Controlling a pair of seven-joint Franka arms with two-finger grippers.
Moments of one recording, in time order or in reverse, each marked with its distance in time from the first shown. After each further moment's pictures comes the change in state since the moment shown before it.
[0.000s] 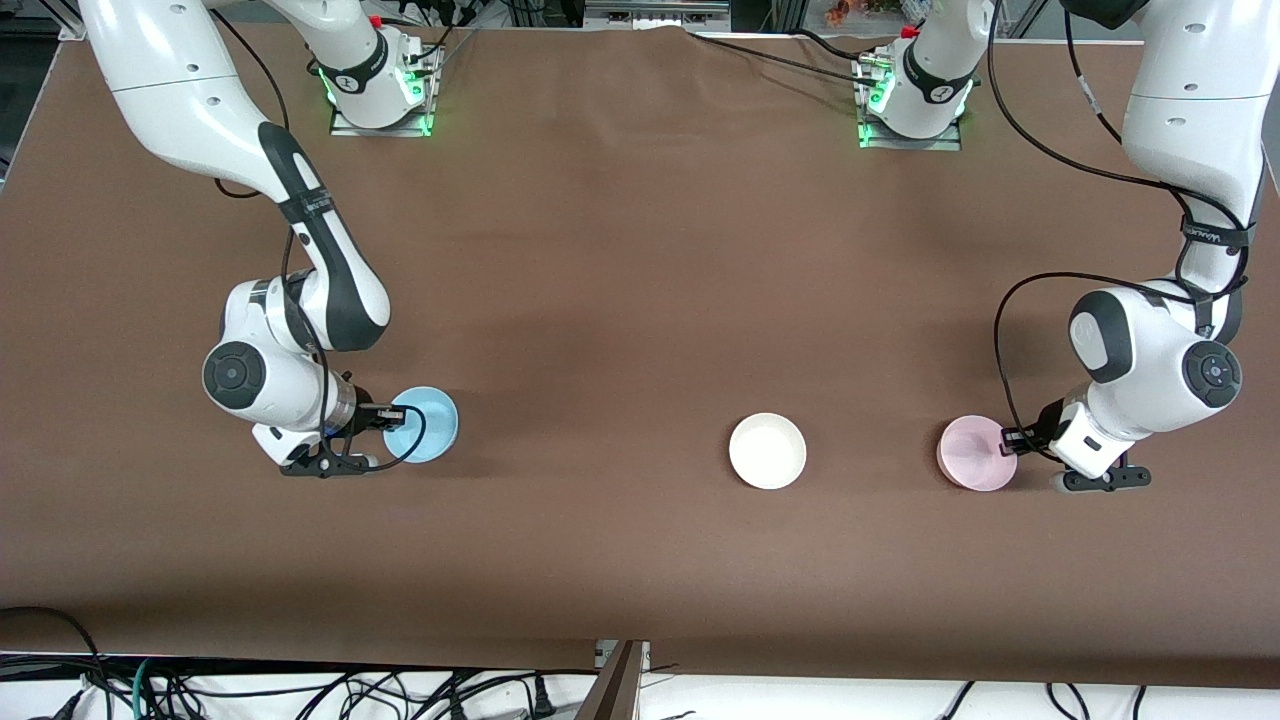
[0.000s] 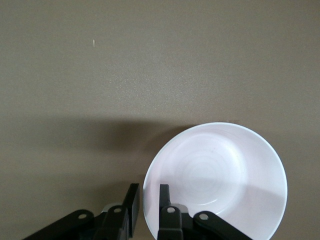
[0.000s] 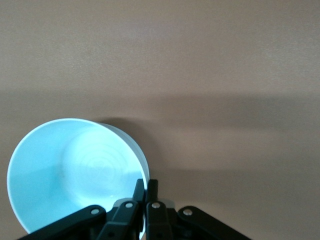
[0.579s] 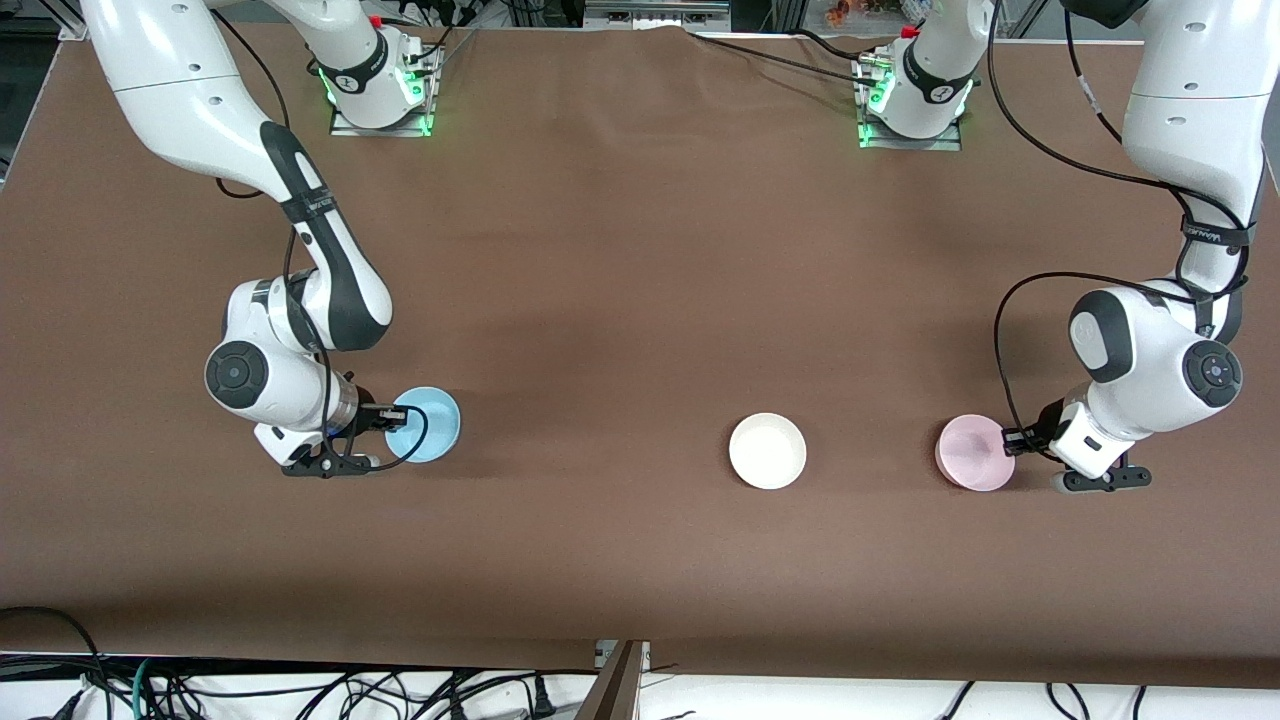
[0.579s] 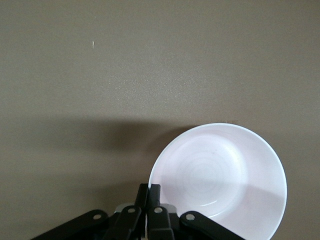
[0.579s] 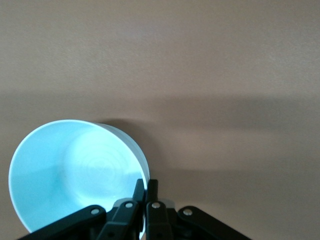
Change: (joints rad) left arm 0.000 -0.002 -0.001 0.000 0.000 0.000 0.000; right arm 0.006 0.000 0.000 0.005 0.007 0.006 0.003
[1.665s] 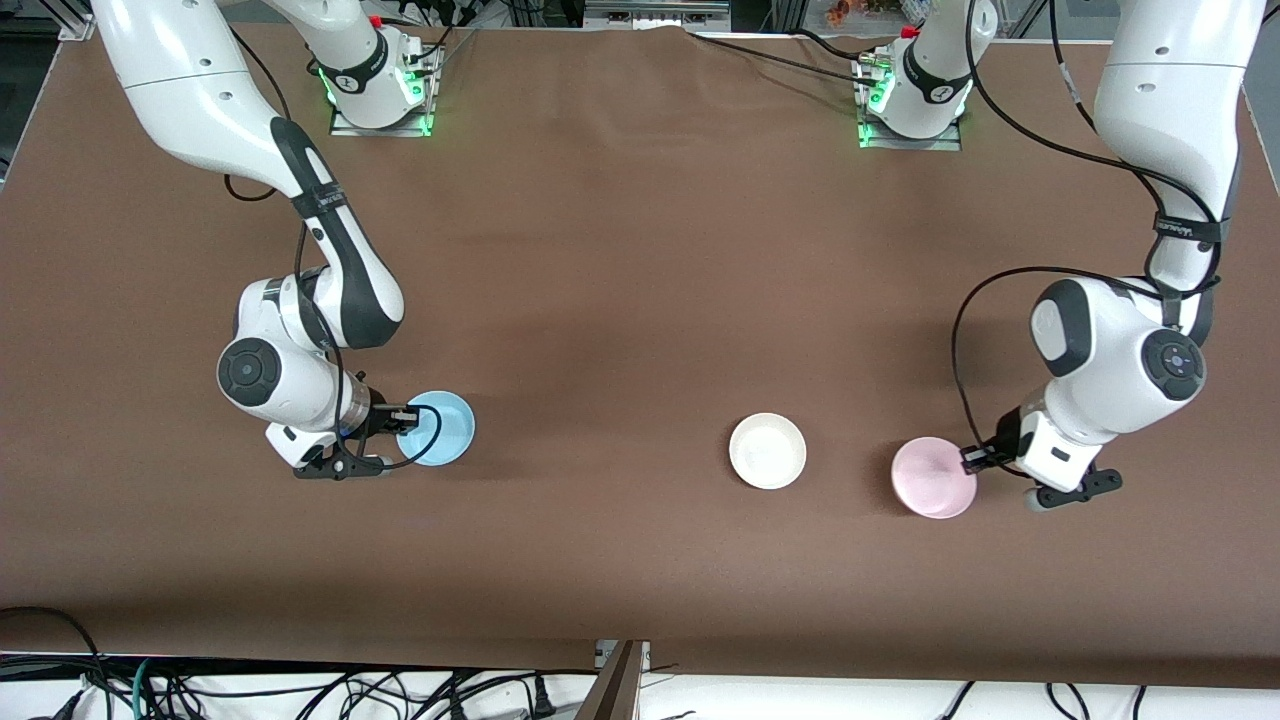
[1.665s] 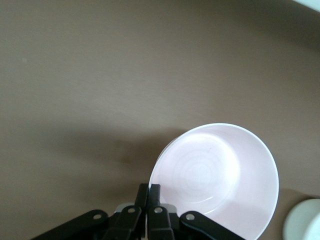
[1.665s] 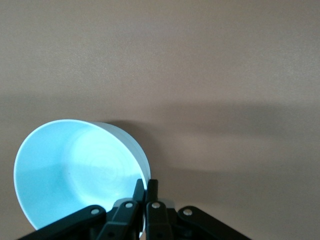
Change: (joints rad) left arm -0.079 -0.057 -0.101 0.045 0.000 0.001 -0.374; right arm 0.025 0.000 -0.001 0.020 0.001 0.001 0.003
